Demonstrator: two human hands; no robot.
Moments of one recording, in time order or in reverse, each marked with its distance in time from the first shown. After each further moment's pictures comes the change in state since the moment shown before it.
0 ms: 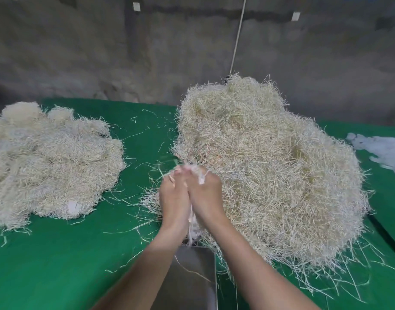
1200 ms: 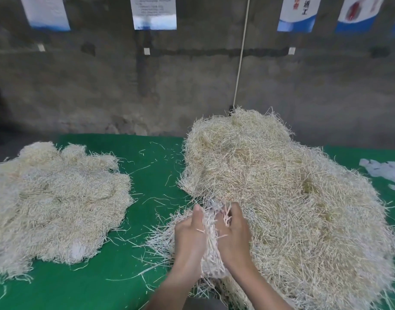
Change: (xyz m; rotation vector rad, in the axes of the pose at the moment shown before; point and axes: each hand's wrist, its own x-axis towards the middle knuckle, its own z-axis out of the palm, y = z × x) left_hand 0.027 -0.002 0.016 0.168 -0.077 -0.209; right_hand 0.018 0.019 -0.029 -0.289 0.145 -0.201
